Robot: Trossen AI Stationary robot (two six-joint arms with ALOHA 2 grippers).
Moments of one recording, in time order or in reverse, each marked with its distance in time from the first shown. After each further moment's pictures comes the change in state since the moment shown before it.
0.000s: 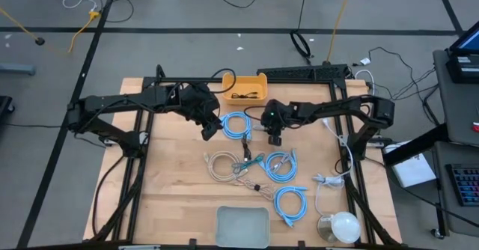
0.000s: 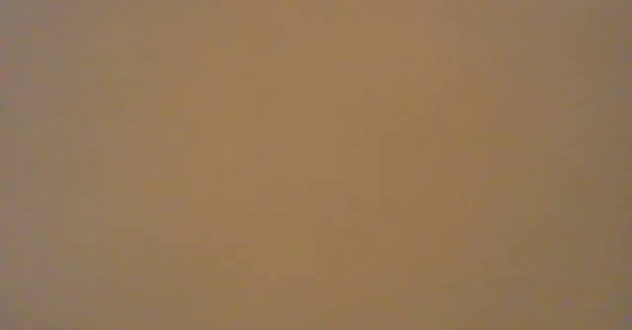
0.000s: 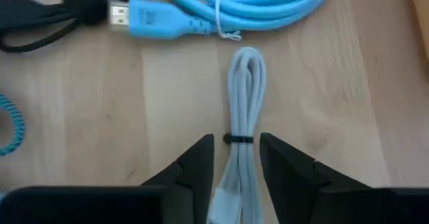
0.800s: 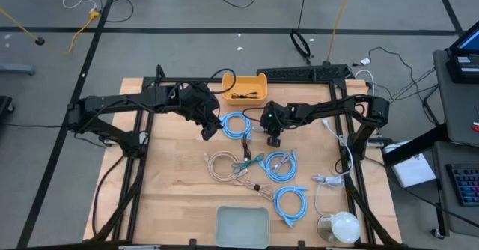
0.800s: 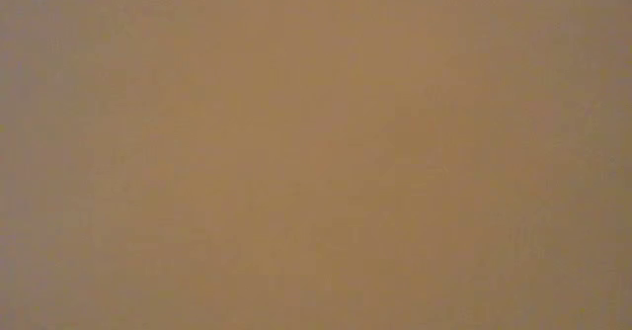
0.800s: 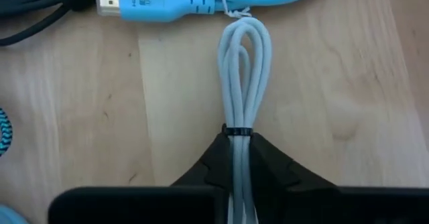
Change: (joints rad) left arm 0.000 0.000 0.000 -0.006 -0.006 -0.001; right arm 0.001 0.050 0.000 -0.001 -0.001 0.054
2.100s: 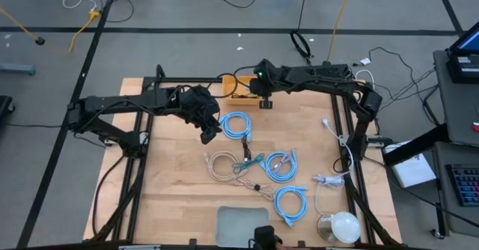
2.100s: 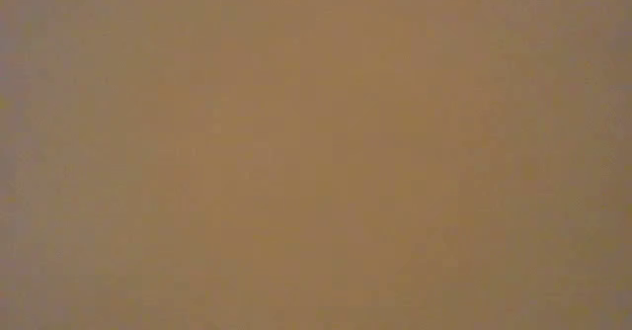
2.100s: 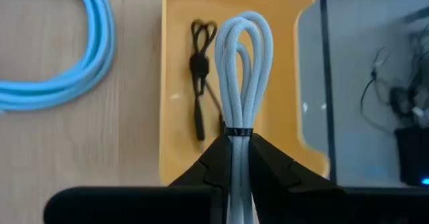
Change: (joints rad) left arm -0.037 0.000 0.000 -0.024 -0.018 0.016; right arm -0.195 0.092 0.578 -0.312 0.184 -0.497
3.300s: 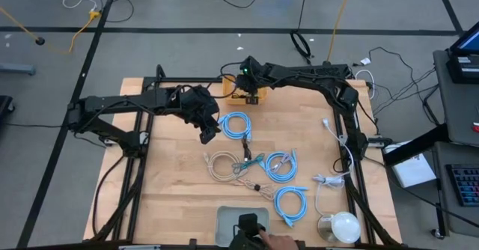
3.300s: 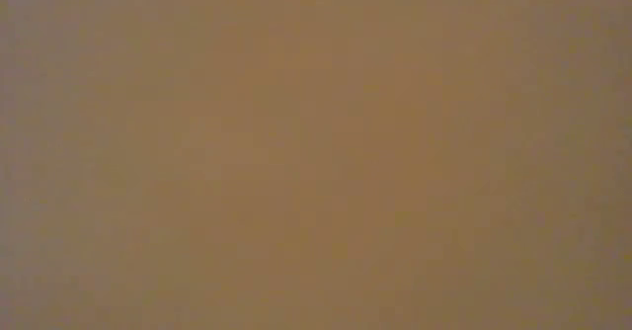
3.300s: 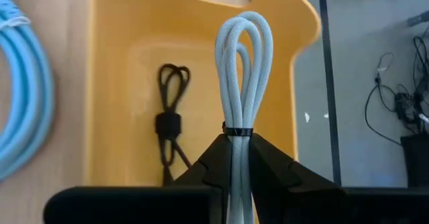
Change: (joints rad) left arm 0.002 0.000 0.000 -0.026 0.000 -0.002; right arm -0.016 0.263 0.239 0.014 -0.021 0.020
